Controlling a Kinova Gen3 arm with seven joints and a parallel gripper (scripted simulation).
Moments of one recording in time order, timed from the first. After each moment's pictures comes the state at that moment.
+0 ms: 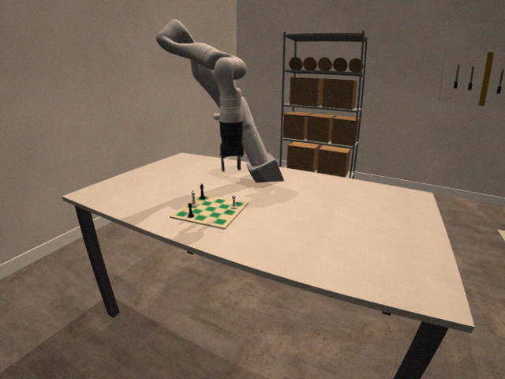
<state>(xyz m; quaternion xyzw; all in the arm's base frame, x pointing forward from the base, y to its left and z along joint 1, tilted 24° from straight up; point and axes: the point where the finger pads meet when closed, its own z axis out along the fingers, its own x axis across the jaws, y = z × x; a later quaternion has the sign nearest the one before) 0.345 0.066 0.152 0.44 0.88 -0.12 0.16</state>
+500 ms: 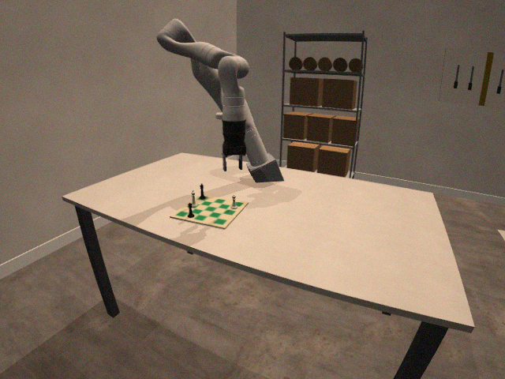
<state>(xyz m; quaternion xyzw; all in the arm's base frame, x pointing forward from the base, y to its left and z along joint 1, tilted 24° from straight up) 0.344 0.074 0.152 0.42 0.89 -0.11 0.17</state>
